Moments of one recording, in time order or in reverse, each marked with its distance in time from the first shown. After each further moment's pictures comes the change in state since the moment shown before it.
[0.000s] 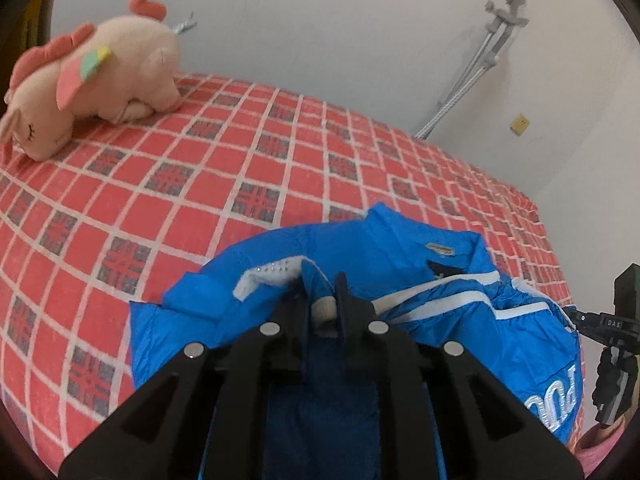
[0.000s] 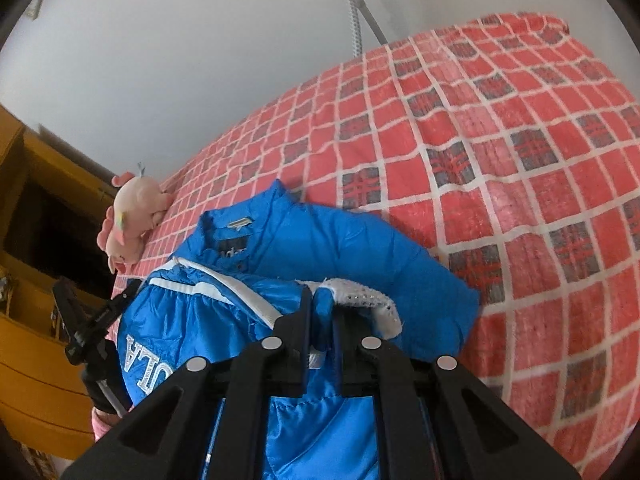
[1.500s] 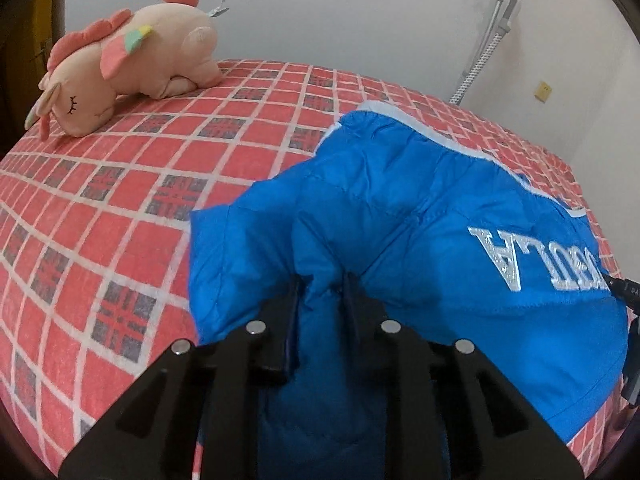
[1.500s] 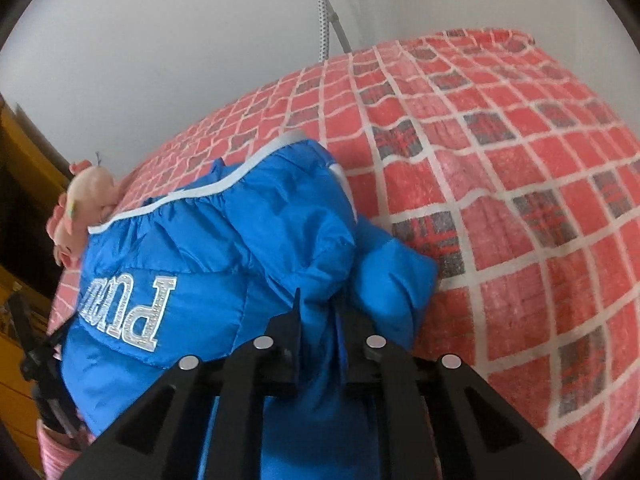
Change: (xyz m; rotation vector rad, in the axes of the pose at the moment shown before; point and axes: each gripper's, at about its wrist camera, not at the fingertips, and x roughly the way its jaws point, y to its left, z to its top) left arm -0.012 0.019 -0.062 0.071 -0.011 0.158; right arm 0.005 -0.007 -0.046 -0.106 -0.152 -0.235
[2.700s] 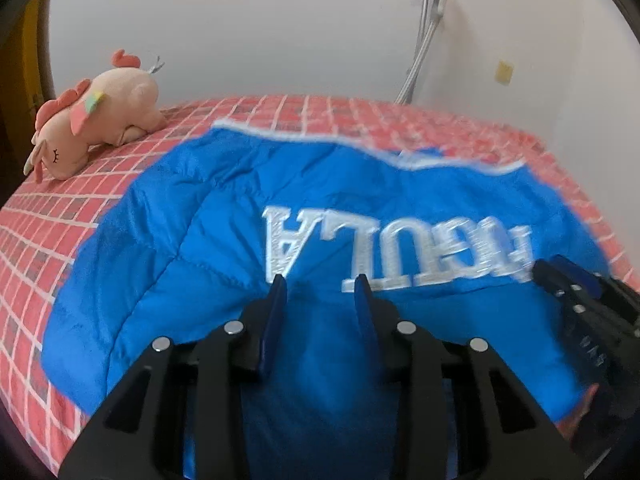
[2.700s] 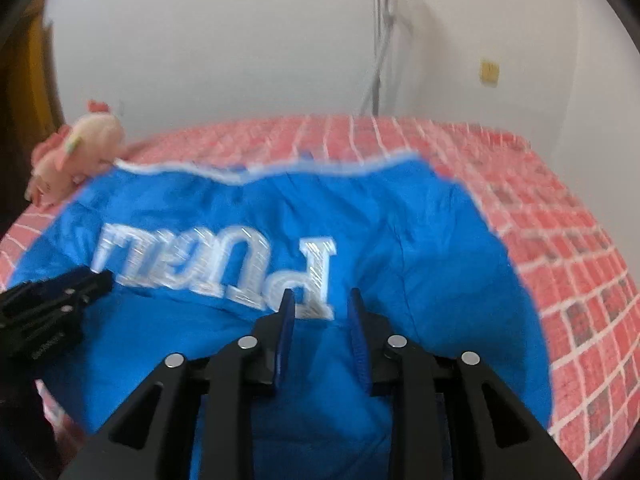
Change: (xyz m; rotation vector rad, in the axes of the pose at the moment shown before) left arm -0.030 -0.134 -0.051 0.126 -0.137 0.019; right arm -0.021 0.143 -0.089 -0.263 -0.296 -0.193
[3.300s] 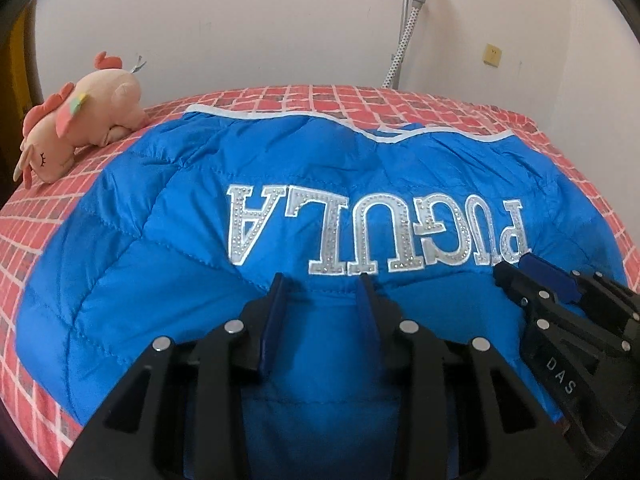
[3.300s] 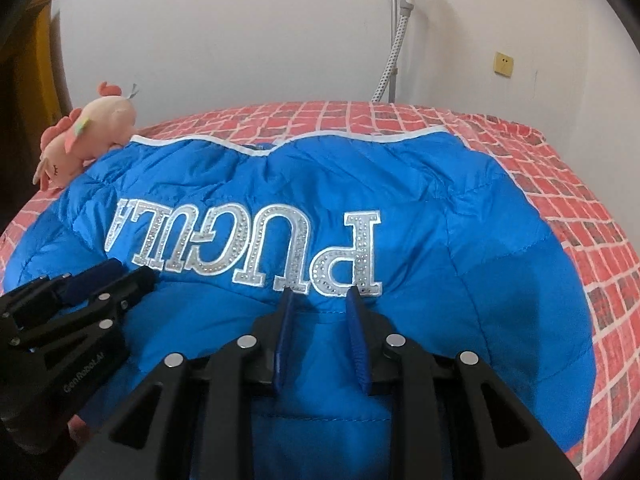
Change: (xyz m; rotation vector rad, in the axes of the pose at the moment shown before) left arm 0.018 -0.013 -0.016 0.066 0.045 -0.005; right arm 0.023 0.012 -0.015 0.002 0.114 0.044
